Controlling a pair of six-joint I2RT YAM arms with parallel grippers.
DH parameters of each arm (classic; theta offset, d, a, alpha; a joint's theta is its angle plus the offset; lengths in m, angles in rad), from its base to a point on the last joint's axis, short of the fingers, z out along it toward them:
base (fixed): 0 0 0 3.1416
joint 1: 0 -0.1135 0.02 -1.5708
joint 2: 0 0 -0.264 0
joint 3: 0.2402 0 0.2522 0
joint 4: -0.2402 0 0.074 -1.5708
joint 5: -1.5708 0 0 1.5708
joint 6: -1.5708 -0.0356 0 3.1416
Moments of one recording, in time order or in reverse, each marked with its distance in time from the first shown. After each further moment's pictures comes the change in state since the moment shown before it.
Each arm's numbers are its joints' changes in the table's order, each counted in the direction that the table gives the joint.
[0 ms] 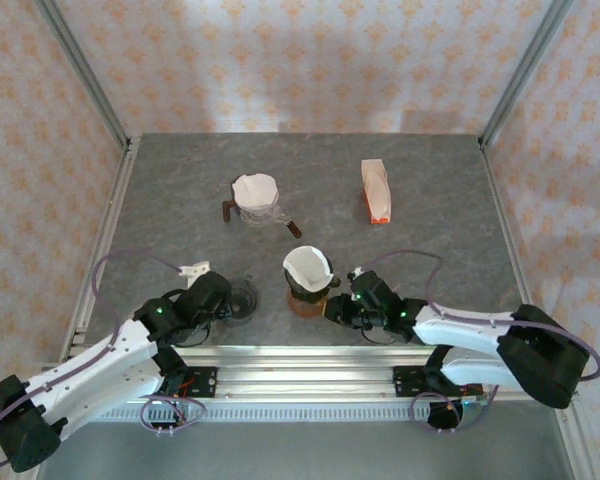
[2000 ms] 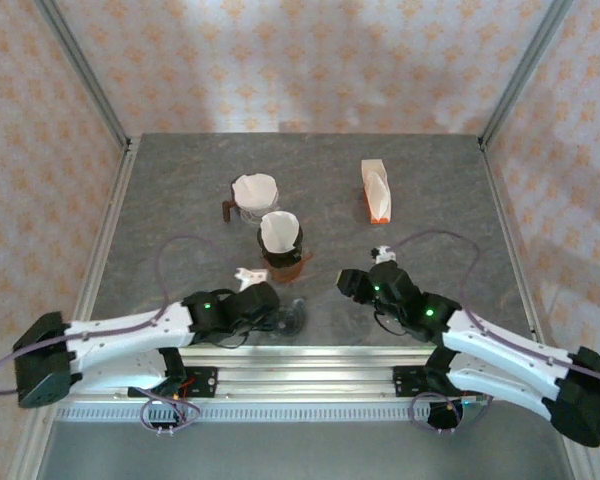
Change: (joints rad) left arm 0.365 -0.398 0.182 0.217 -0.076 0.033; right arm 0.014 0.368 0.141 -0.380 -0.402 0.126
